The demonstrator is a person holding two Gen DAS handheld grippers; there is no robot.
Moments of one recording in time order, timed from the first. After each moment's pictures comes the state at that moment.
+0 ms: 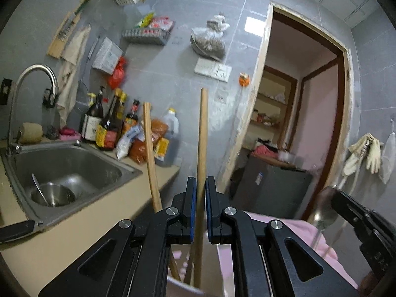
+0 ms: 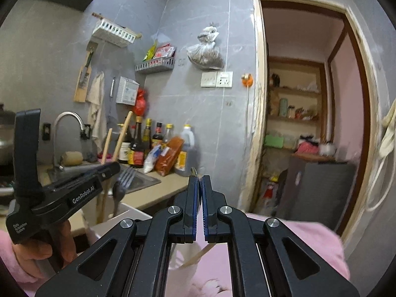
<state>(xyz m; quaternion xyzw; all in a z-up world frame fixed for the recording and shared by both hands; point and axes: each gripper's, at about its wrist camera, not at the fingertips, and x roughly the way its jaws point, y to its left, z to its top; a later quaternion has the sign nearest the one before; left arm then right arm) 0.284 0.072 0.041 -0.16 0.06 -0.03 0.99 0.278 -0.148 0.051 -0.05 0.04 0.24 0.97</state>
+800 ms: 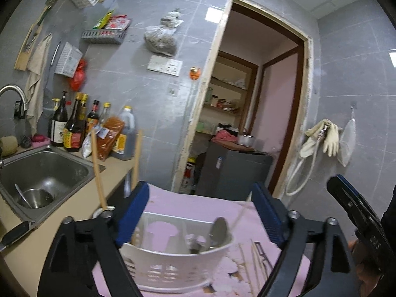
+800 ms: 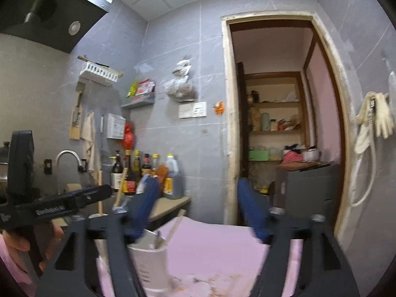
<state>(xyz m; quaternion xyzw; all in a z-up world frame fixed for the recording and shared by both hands) 0.216 0.010 0.090 -0.12 0.07 -0.14 0.98 0.204 -0.239 0.090 -0.01 -0.03 0.19 0.98</state>
